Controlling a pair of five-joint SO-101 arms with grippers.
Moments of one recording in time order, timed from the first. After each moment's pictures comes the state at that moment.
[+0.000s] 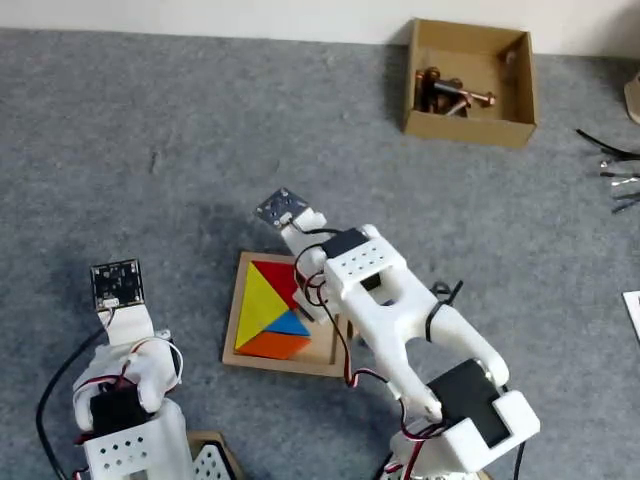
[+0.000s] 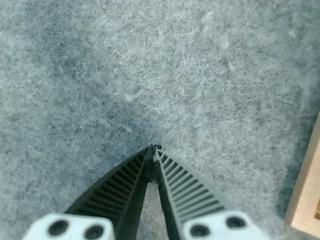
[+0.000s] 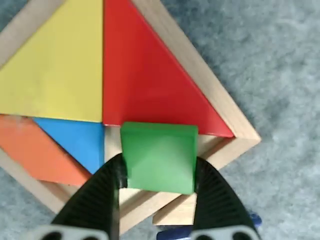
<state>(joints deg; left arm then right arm) -23.6 -103.6 96.0 75.8 1.4 -35.7 -2.5 32.7 57.2 18.2</state>
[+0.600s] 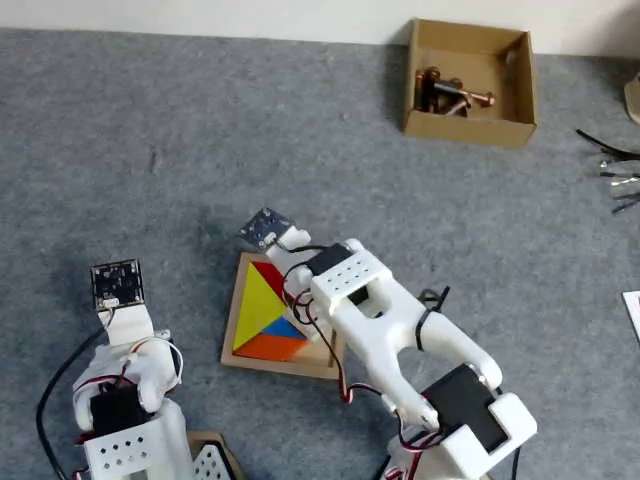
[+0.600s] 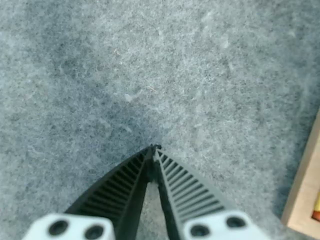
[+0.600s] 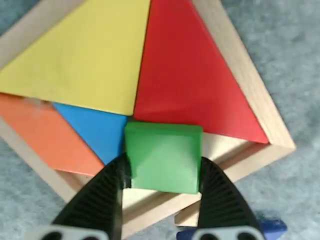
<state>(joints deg) -23.6 -103.6 96.0 75.8 1.4 -40.6 -2.6 35.9 56.5 17.8</state>
